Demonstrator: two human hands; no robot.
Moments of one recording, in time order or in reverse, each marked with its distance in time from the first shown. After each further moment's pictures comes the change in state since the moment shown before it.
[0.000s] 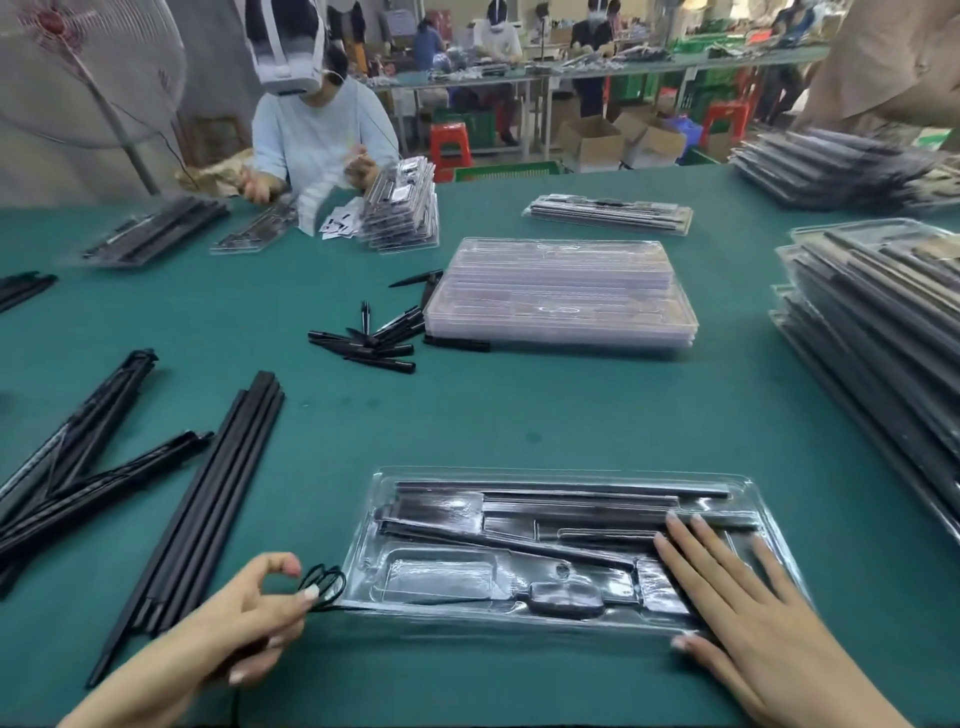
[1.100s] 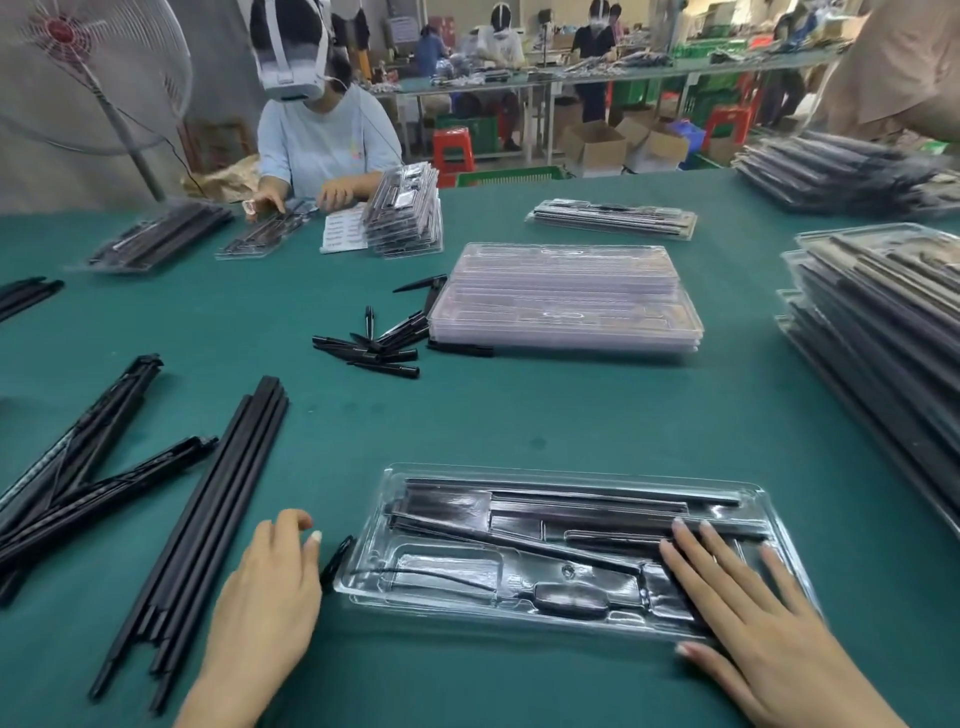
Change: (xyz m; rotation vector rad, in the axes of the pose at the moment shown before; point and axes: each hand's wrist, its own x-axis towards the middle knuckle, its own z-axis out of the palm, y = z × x) left_hand 0.027 0.011 0.040 0.888 0.709 0.171; right_hand 0.005 0.000 0.011 0.014 0.133 0.007
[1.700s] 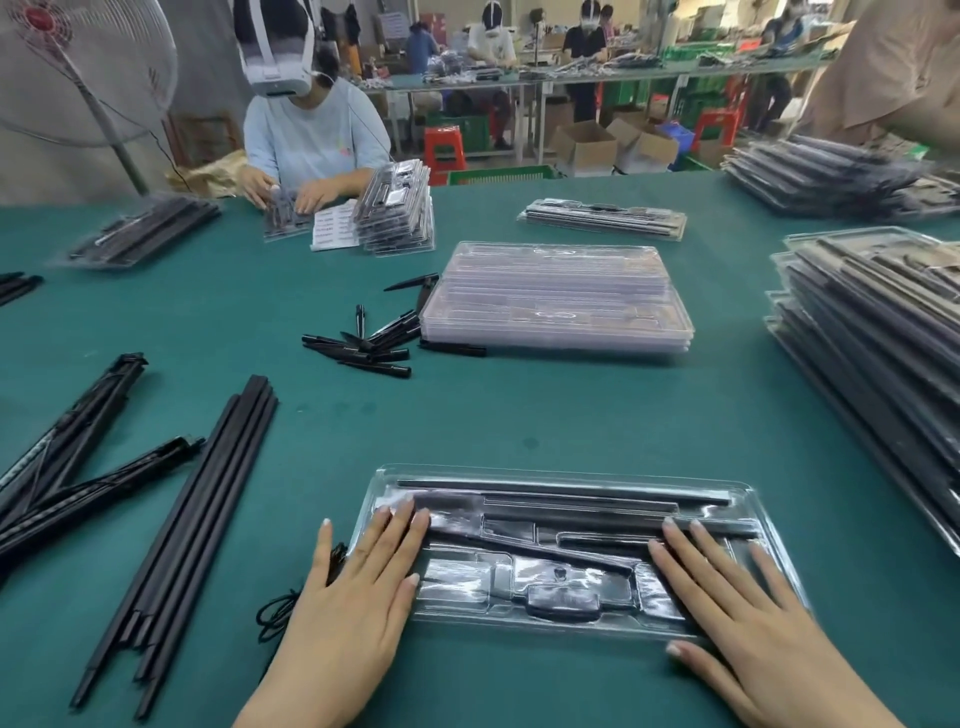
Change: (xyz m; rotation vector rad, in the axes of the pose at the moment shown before) left_hand -0.026 0.031 0.008 0.321 -0.098 0.620; right_hand 0.004 -0.001 -0.007 0.016 -0.124 0.014
